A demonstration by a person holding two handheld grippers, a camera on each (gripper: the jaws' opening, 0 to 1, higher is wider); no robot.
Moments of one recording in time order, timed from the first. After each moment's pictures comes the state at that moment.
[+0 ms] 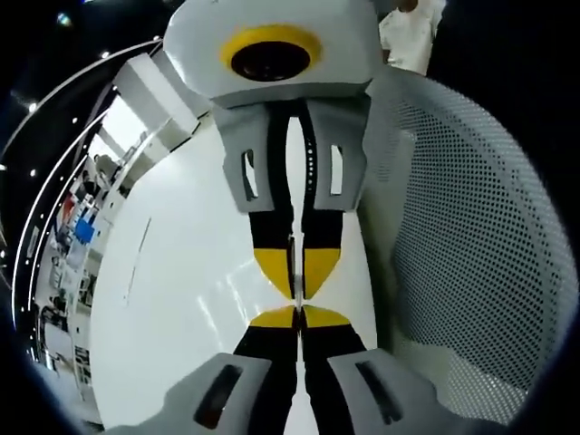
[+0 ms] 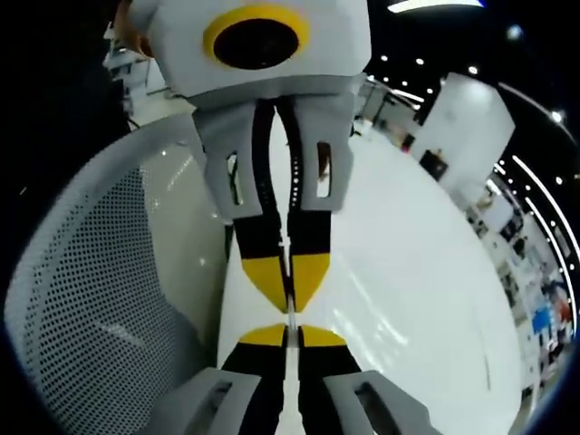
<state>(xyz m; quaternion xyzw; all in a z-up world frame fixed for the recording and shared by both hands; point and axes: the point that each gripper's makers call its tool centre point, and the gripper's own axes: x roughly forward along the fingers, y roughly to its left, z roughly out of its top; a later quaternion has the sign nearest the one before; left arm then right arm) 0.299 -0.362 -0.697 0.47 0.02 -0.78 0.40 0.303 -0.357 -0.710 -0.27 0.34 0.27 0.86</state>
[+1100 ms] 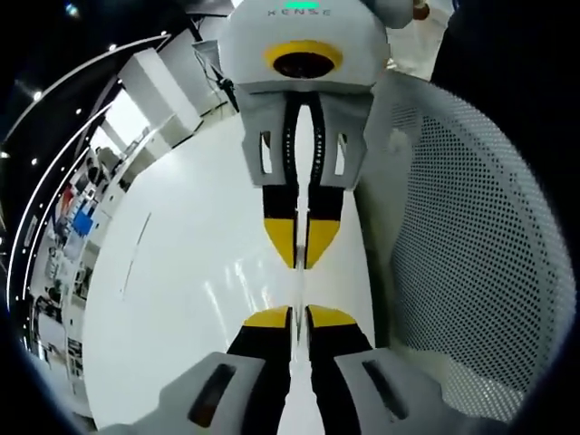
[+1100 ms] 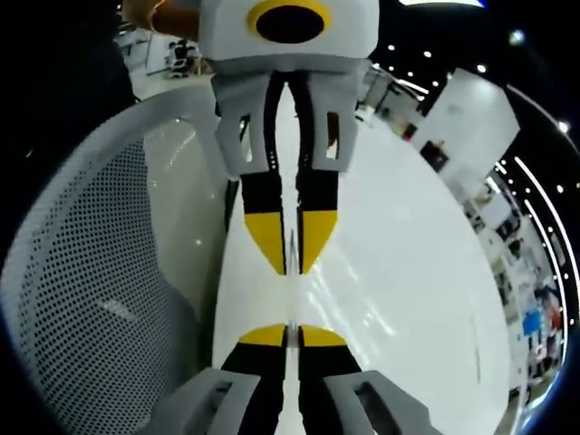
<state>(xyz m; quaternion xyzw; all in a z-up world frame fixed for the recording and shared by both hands) 0.301 -0.363 -0.696 0.46 0.04 -0.79 0.41 0.290 -0.371 -0.716 -0.30 0.37 0.25 0.84</state>
